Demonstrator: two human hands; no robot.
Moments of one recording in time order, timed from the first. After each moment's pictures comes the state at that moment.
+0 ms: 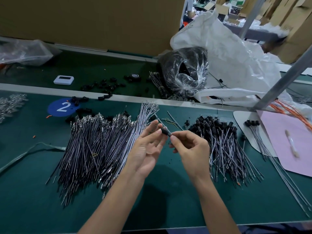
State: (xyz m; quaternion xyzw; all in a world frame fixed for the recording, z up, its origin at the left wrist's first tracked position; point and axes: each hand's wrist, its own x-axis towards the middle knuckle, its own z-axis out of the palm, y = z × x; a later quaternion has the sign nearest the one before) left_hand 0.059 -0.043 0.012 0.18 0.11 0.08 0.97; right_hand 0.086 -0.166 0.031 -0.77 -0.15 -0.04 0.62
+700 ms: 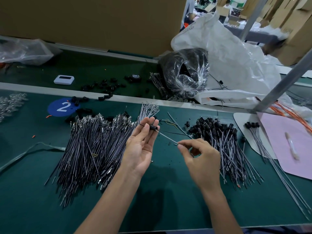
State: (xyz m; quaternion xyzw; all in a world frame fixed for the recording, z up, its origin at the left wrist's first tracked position) left_hand 0.062 -0.032 0.011 0.18 0.12 0.17 0.96; right_hand 0.084 -0.191 0.028 -0.86 -0.21 -0.16 0.44
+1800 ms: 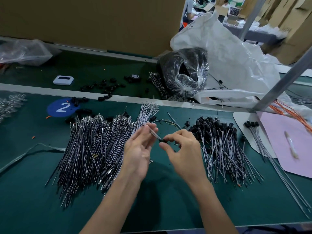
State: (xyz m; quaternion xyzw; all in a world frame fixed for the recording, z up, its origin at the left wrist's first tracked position) left_hand 0.051 -0.034 0.010 0.26 0.16 0.18 0.93; right_hand 0.088 -0.159 0.027 -0.88 -0.27 -0.12 0.37
